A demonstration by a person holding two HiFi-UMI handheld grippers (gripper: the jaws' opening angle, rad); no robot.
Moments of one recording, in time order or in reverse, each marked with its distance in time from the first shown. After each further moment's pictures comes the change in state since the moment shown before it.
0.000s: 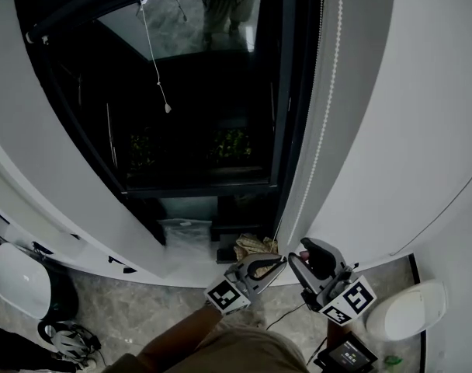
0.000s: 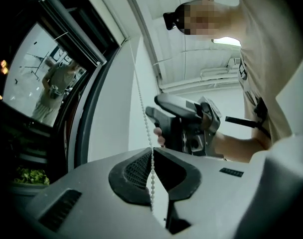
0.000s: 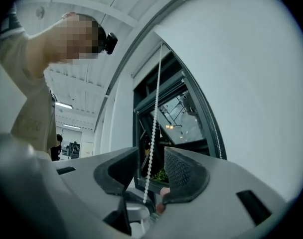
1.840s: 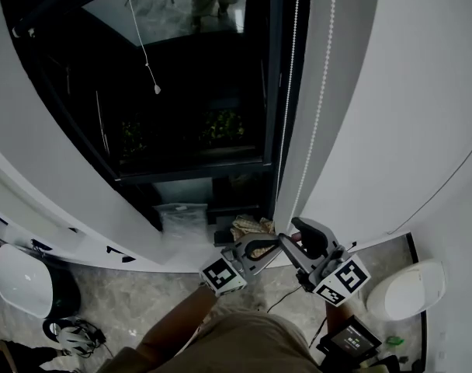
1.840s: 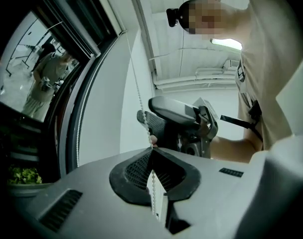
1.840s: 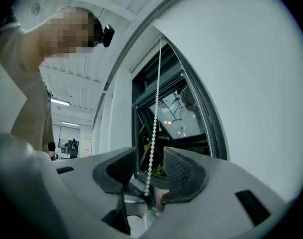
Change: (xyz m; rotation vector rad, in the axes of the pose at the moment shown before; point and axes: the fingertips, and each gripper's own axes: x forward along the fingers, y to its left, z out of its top) left arm 0.000 -0.011 -0.001 -0.011 0.056 -0.099; right arm 0.003 0.004 -0.024 0.010 0.058 -0.022
